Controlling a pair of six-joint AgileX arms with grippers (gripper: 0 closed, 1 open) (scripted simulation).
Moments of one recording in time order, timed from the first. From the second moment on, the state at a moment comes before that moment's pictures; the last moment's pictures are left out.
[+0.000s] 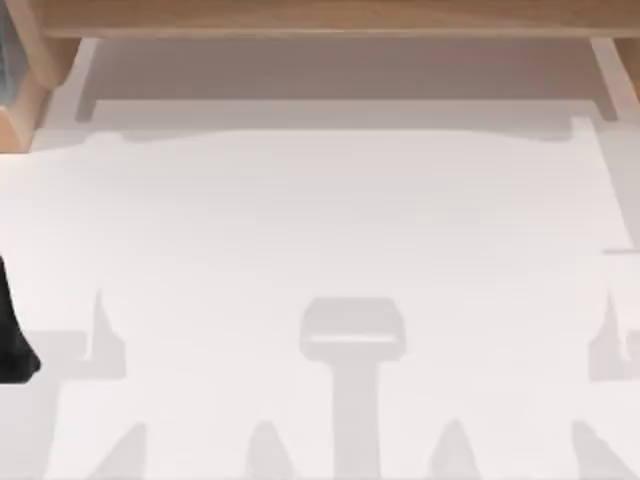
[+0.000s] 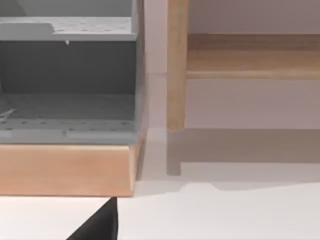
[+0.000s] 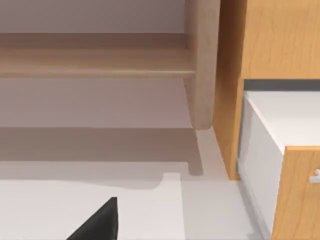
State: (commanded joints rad) left arm 0.00 0.00 0.00 0.00 0.00 0.00; right arm 0.00 0.00 0.00 0.00 0.00 0.00
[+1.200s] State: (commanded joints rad) left arm 0.00 0.00 0.00 0.00 0.00 0.00; right arm -0.47 1.05 0.43 0.62 -0.46 0.02
